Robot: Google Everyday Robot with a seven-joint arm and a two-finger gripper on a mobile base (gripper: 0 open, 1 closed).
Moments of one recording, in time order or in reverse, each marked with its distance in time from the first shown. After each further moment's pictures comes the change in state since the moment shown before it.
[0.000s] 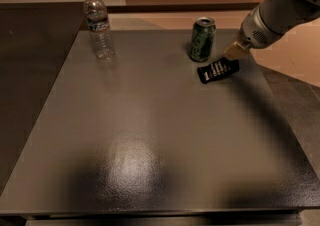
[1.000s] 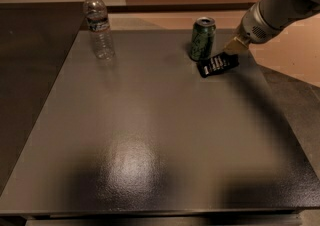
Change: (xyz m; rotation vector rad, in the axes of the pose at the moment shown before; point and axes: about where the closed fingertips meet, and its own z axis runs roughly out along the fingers) arm -0.004 -0.021 0.006 0.014 -0.021 -0.002
